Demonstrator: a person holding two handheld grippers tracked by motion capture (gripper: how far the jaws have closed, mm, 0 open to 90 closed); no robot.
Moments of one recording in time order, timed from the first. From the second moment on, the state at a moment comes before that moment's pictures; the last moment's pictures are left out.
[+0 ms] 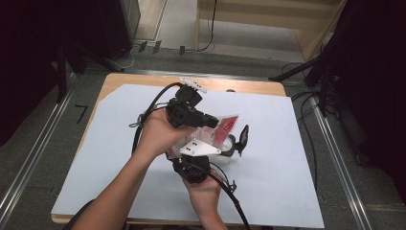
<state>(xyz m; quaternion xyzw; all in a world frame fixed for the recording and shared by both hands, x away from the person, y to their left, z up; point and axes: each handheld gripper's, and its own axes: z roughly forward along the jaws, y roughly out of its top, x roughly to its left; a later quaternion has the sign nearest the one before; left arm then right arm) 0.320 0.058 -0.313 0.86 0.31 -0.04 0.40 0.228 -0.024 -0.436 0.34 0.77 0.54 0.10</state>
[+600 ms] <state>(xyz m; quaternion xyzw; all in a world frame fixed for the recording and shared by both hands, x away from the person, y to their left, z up) 0.318 0.078 -0.316 0.86 0.32 -0.05 0.39 0.226 -0.025 -0.451 0.33 0.77 0.54 0.07</state>
